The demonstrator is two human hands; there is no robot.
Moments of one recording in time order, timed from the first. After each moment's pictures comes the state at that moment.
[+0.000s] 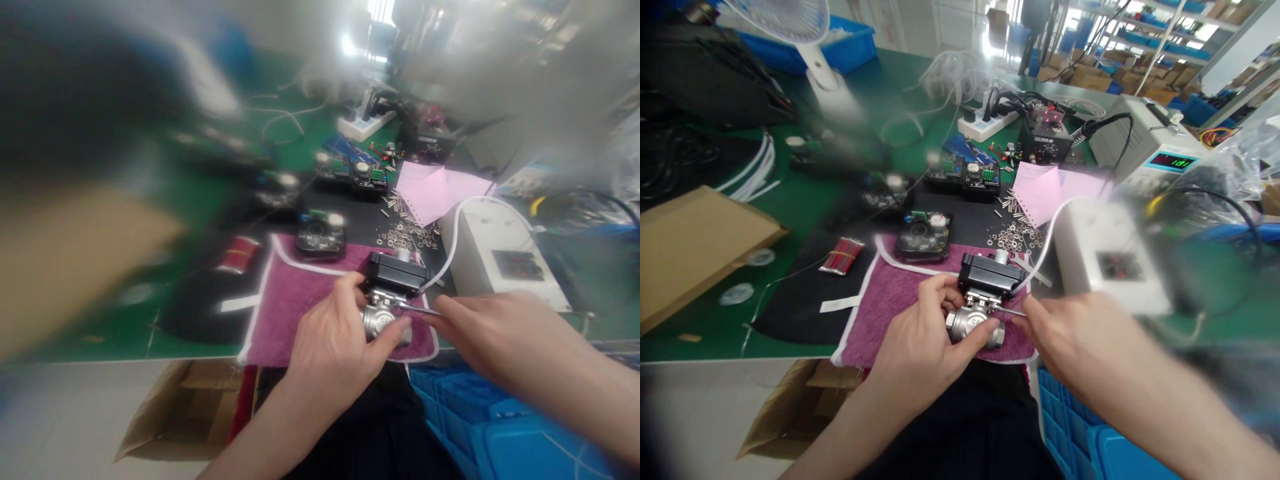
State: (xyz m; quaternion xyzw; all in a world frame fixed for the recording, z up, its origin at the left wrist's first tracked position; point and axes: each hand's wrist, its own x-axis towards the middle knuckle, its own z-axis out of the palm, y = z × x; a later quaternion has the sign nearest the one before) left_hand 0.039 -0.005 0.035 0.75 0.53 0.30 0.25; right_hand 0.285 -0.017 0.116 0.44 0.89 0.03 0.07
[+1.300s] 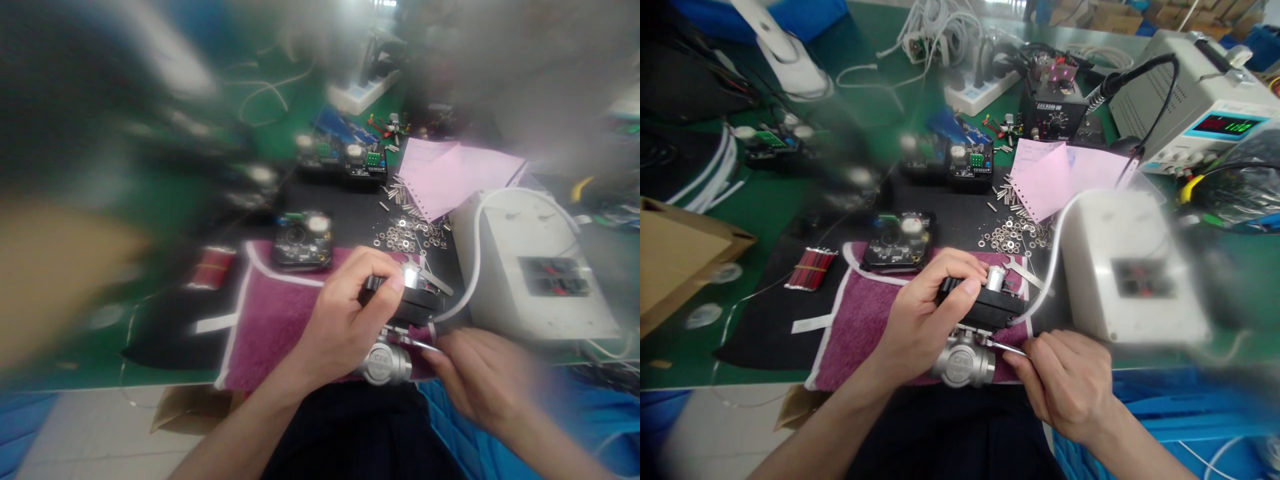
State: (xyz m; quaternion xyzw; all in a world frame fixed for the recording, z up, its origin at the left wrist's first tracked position) left_hand 0.070 0.061 0.041 0.65 0.36 0.45 0.50; right_hand 0.287 -0.044 0.033 0.51 0.83 -0.03 -0.22
